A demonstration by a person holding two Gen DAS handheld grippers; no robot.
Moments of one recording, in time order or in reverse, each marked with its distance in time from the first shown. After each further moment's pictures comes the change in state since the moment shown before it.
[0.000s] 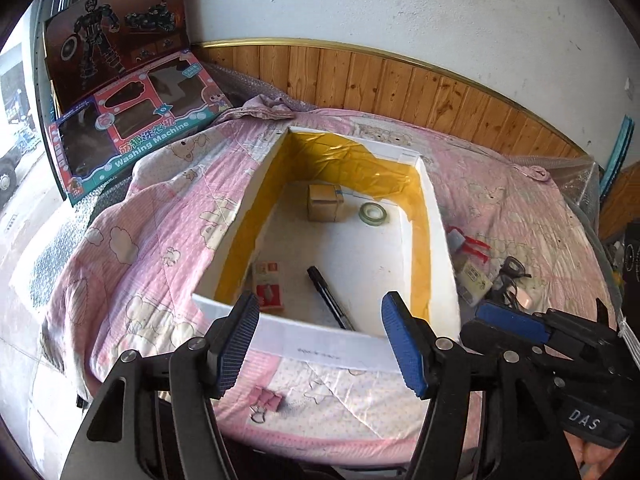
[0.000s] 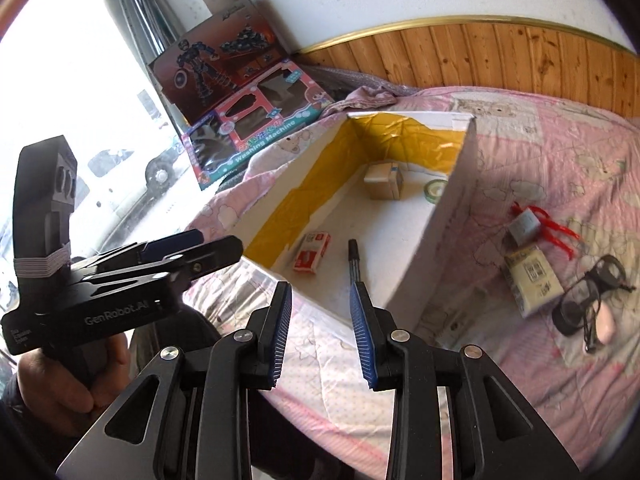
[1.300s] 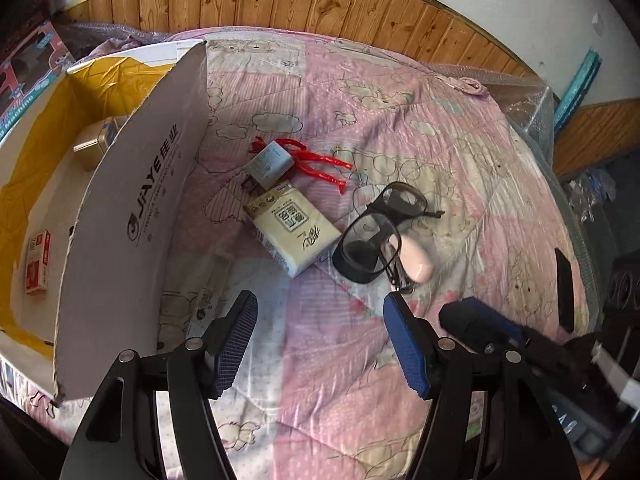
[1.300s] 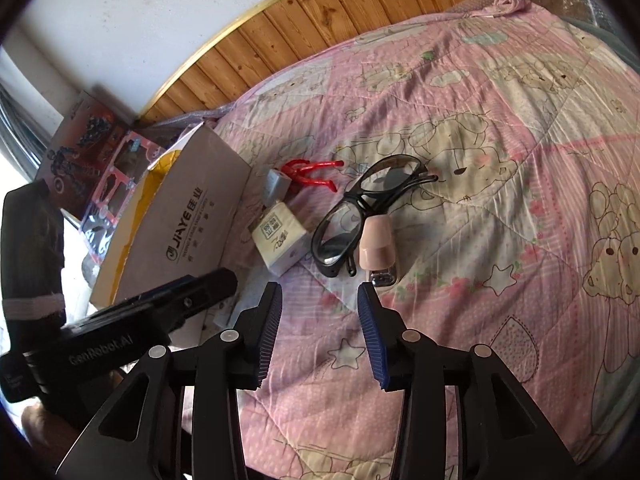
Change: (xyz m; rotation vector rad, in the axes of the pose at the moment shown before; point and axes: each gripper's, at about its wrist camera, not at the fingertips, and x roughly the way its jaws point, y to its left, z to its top) left arm 0.147 -0.211 -0.002 0.064 0.255 -0.198; right arm -0.058 -0.217 -0.051 0.429 -0.044 -0.240
